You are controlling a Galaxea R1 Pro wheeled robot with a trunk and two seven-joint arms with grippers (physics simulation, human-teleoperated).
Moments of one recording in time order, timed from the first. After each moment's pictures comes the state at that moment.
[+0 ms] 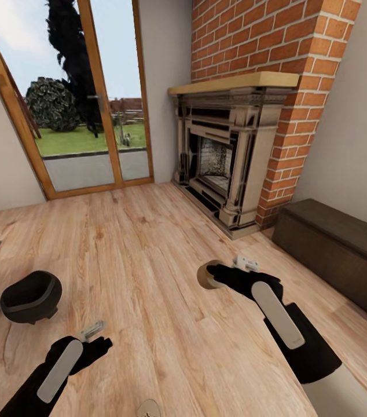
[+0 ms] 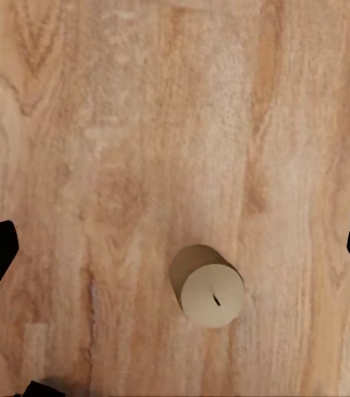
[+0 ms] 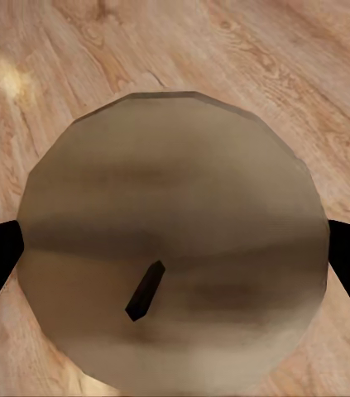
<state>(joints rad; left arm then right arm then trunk) -0.36 0.17 -0.14 -1.06 0.93 0.65 0.59 -0.60 -0.10 0.39 -1.47 -1.06 0.68 -0.66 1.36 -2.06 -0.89</state>
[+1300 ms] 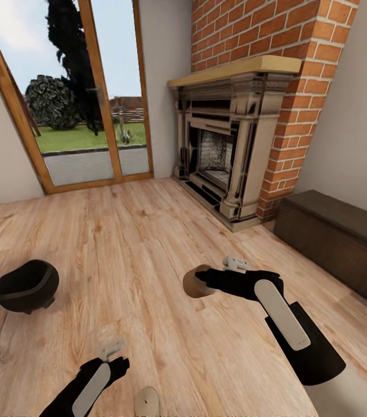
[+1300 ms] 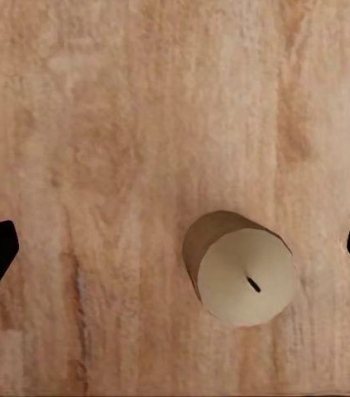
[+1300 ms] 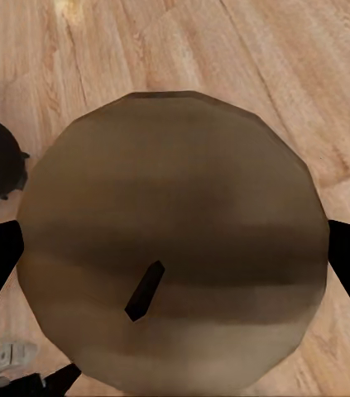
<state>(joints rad) -0.38 0.06 -0.28 -0.79 0.81 0.43 0.50 -0.60 -0.10 0.40 -1.54 -1.13 0.88 -0.59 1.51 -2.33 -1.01</state>
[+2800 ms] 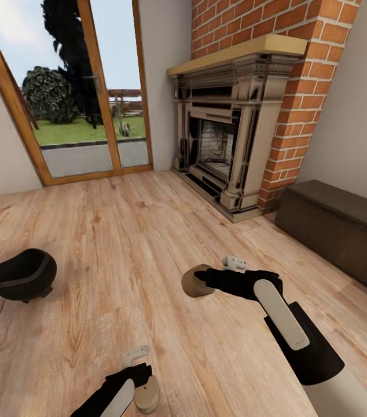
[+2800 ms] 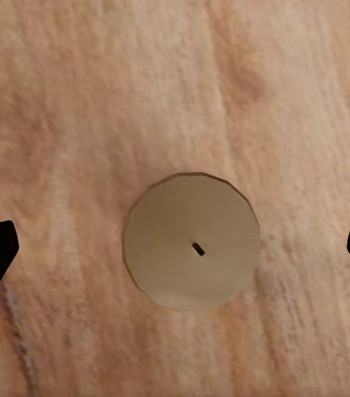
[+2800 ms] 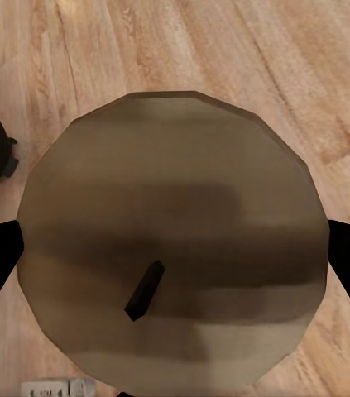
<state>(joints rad) -0.38 -0.02 -0.45 -0.72 0.73 0.29 0.45 -0.60 -0.10 0.39 -1.54 -1.13 0.87 -0.58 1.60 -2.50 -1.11</state>
